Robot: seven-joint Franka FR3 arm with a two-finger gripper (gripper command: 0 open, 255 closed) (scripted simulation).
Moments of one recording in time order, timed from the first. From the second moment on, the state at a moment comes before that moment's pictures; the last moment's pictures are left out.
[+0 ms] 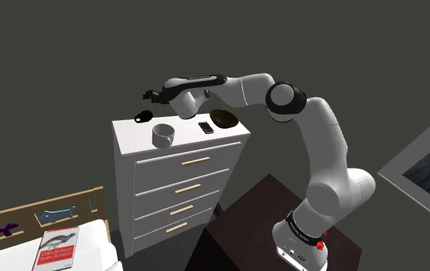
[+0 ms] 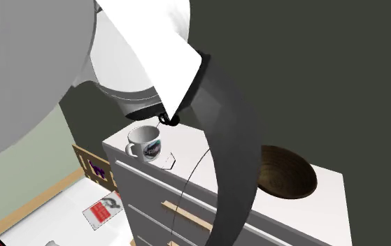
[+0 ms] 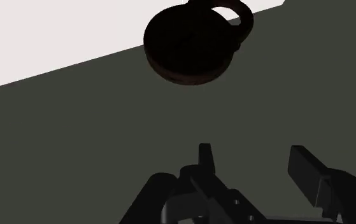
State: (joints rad) arm -0.31 0.99 0.72 -1.45 0.56 3.34 -0.52
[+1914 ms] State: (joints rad) arm -0.50 1.33 1.00 -1.41 0.30 3.39 -0.68
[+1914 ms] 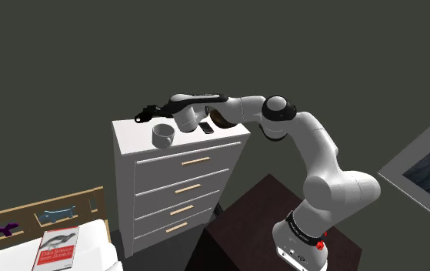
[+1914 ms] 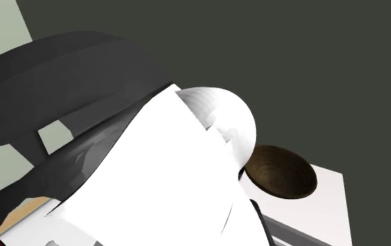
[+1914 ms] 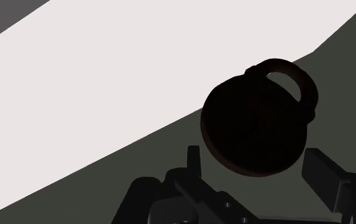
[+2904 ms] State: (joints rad) arm -0.48 1.15 0.95 -1.46 0.39 3.34 -0.62
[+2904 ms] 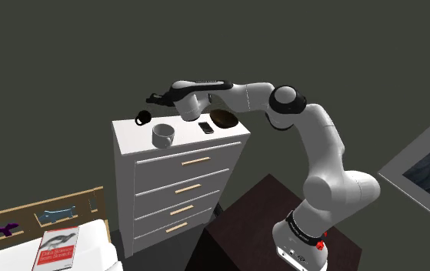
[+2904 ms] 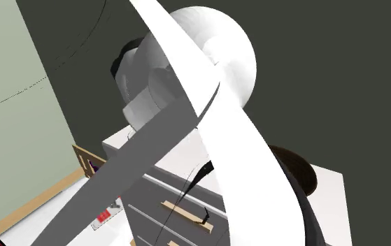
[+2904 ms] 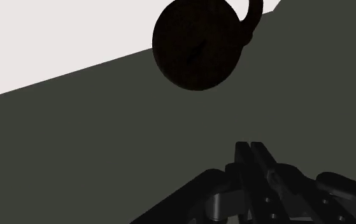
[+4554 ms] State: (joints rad) arm 0.08 1.03 0.10 -1.17 0.65 2.68 0.43
